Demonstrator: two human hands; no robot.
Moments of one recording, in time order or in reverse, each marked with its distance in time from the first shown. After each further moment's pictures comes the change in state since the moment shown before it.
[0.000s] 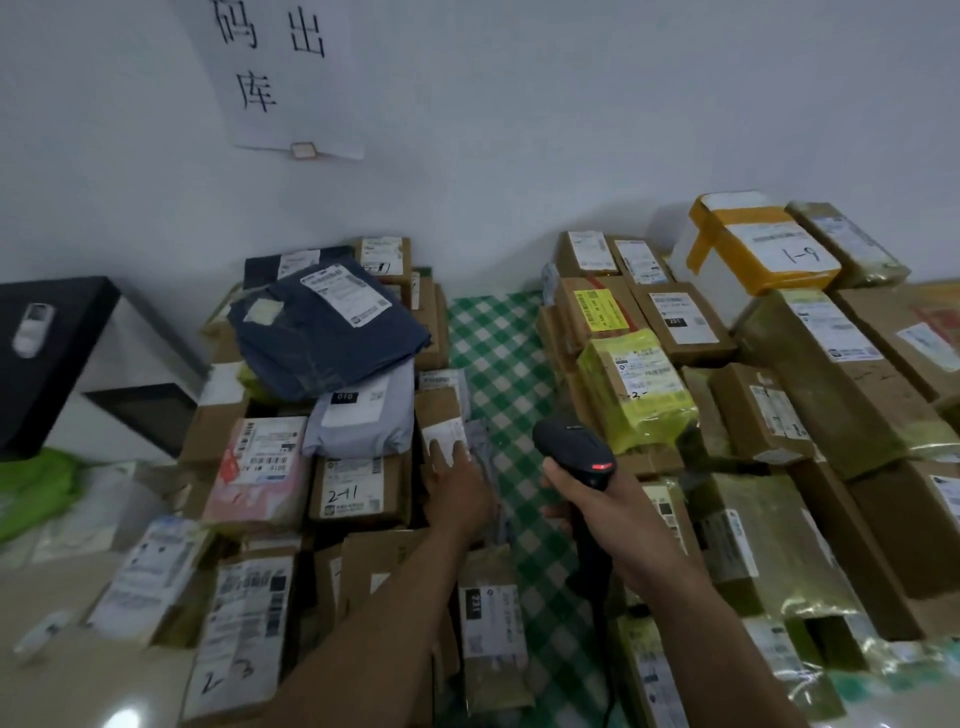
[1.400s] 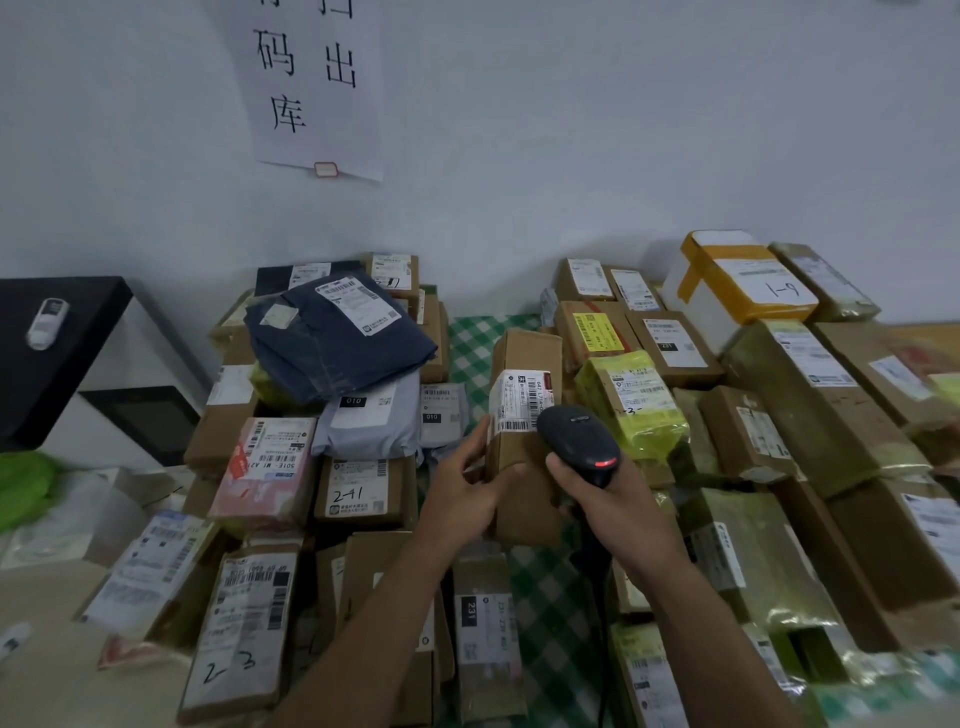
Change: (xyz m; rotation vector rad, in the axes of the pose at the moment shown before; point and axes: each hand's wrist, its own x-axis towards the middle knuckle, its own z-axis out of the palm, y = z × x) left_hand -0.079 0.028 -0.057 -0.777 -0.021 0.349; right_hand -0.009 -0.011 0.004 -0.125 0.025 -0.163
